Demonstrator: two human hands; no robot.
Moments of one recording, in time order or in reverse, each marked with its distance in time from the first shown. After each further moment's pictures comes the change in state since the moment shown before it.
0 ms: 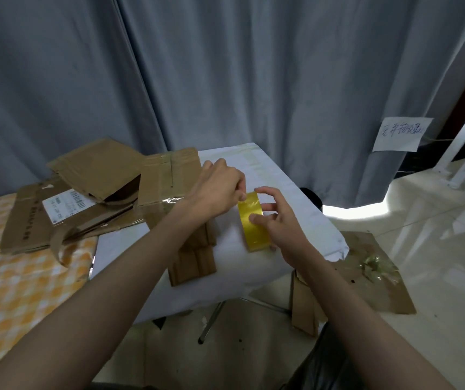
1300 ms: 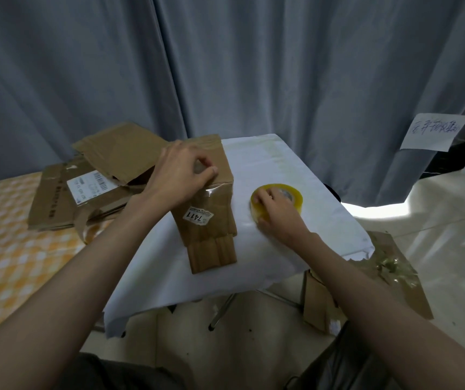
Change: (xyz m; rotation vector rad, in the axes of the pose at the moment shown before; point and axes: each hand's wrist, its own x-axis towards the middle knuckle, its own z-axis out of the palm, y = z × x) left_hand -0.058 -0.084 -0.031 -0.149 0.216 -0.208; right_hand 0.061 0.053 0.029 -1.051 -0.160 -0.488
